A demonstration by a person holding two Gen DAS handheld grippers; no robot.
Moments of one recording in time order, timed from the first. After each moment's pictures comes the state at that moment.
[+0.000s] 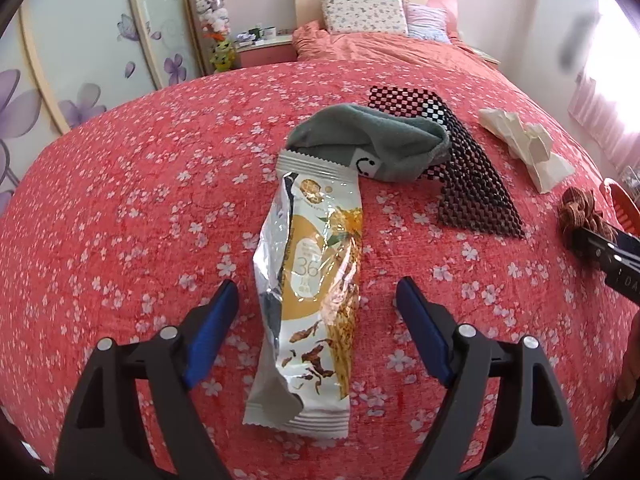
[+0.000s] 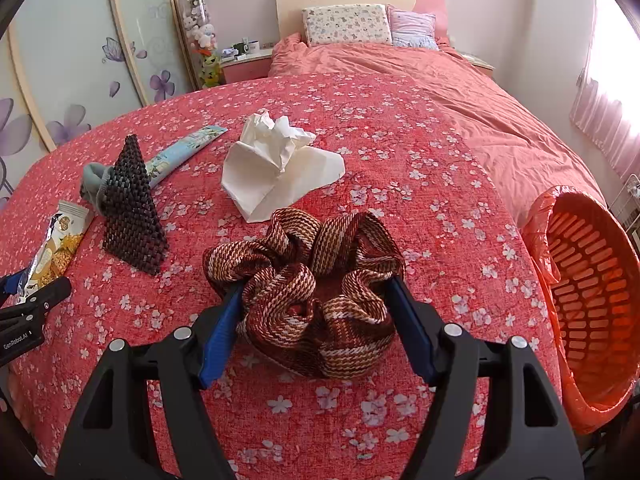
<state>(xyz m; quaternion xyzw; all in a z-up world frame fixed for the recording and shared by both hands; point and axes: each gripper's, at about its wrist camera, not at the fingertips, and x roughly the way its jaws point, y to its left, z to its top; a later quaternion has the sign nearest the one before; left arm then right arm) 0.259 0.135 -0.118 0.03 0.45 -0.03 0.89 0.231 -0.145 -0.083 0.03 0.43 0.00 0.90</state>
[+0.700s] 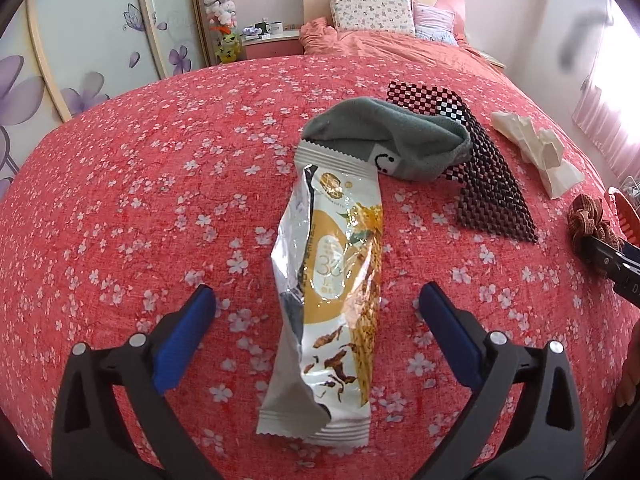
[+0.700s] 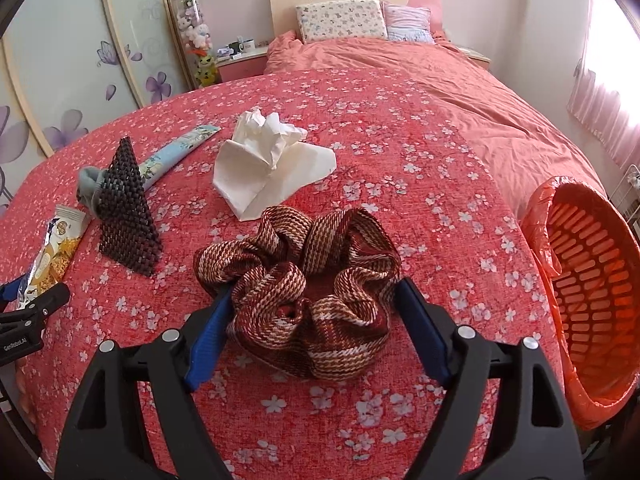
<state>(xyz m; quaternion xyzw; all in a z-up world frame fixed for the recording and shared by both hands) 0.264 0.147 -0.123 0.01 0.46 -0.02 0.89 0.230 -0.156 -0.083 0.05 0.43 0.00 0.90</state>
